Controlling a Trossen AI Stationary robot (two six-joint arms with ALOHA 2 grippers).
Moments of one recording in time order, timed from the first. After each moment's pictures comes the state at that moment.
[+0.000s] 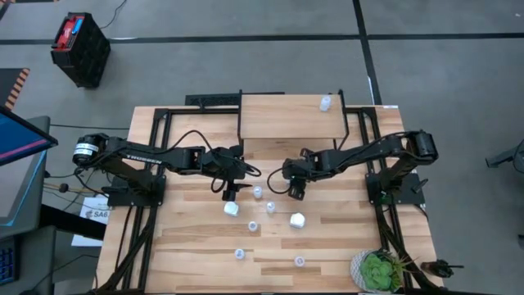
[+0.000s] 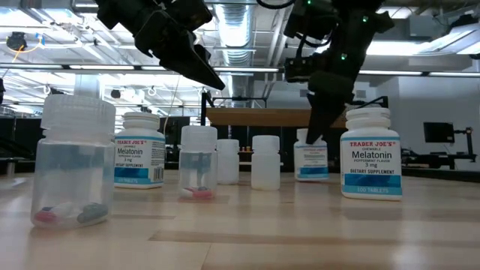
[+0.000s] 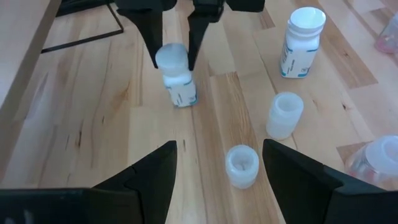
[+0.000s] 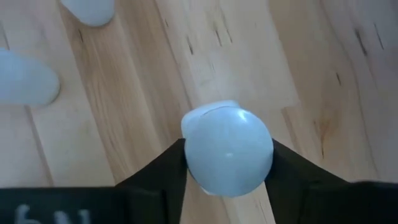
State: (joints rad) left arm 0.02 1.39 0.86 -0.12 0.01 0.22; right arm 0.02 1.63 1.04 -0.58 0.23 0.29
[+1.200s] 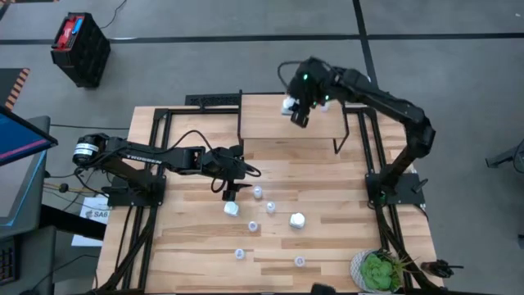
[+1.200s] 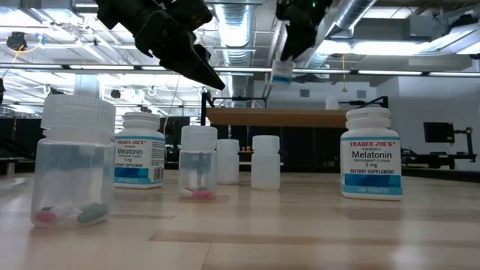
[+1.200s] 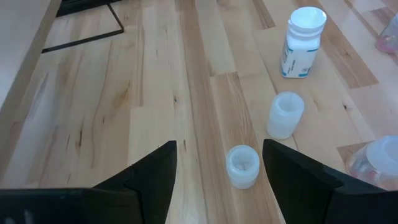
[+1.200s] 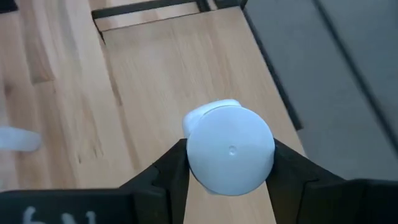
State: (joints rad) left arm 0.02 1.39 0.86 -0.12 0.01 0.22; right arm -0.52 1.65 1.80 -1.00 0.00 -0.23
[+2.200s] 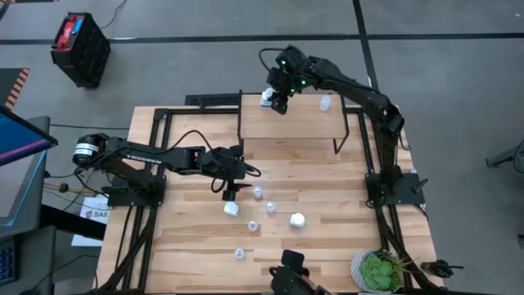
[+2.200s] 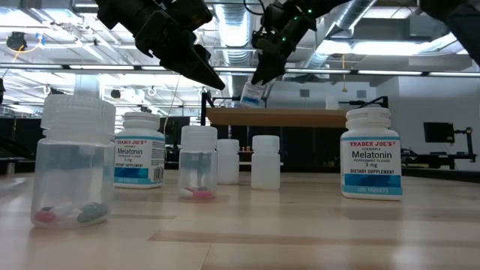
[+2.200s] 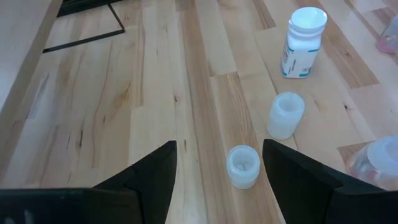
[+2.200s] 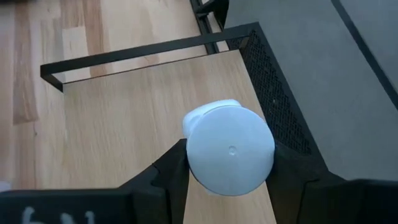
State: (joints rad) left arm 0.02 1.39 0.86 -0.12 0.01 0.22; right arm -0.62 1.98 2.02 -0.89 -0.18 -0.32
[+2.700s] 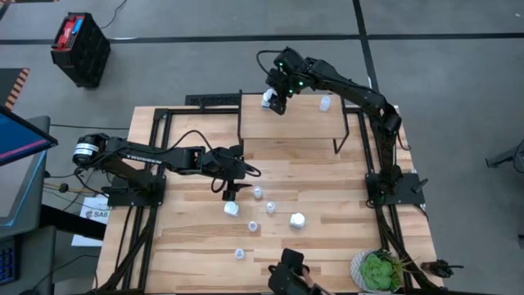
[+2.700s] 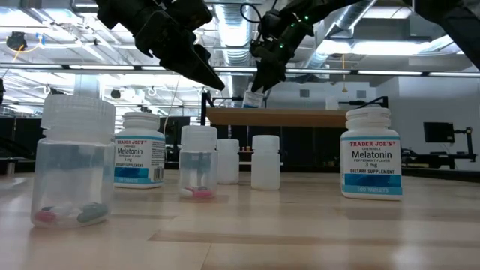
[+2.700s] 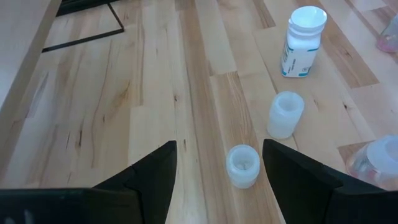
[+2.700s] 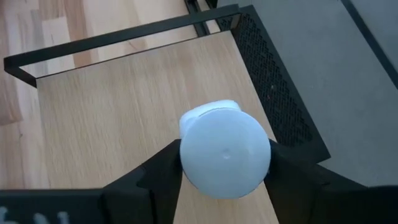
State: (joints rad) left arm 0.02 1.39 0.86 -0.12 0.01 0.22; right arm -0.63 2.00 2.02 -0.89 -0.15 -0.28
